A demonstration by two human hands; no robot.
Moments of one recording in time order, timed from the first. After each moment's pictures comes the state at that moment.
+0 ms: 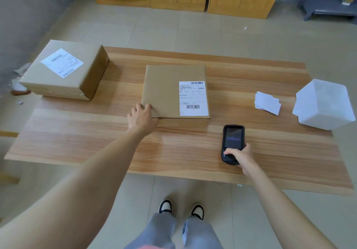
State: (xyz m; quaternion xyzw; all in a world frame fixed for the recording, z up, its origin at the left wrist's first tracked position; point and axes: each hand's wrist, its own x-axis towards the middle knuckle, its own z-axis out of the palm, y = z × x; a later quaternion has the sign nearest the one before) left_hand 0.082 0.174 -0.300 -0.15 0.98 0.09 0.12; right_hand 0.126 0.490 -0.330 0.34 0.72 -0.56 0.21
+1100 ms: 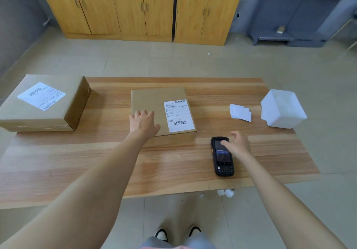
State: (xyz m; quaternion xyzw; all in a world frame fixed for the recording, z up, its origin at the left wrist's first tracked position) left_hand 0.057 0.189 -0.255 0.00 1.00 0.03 0.08; right_hand 0.112 0.486 -0.276 0.26 0.90 -0.33 0.11
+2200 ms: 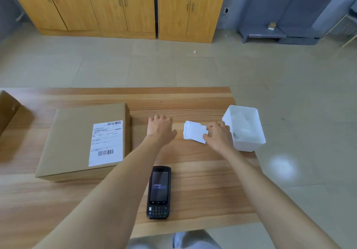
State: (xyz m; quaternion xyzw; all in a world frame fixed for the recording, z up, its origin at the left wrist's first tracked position) left_hand -0.056 0.475 -0.256 0.09 0.99 0.01 0.11; right_hand -0.034 0.674 -0.276 0.10 0.97 -0.18 0.08
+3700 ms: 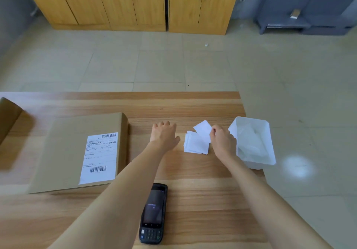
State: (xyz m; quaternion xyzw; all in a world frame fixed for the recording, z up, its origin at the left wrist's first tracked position) left_hand -0.109 0.501 -0.276 0.07 0.98 0.01 0.16; right_hand -0.095 0.687 -0.293 0.10 0.98 -0.16 0.03
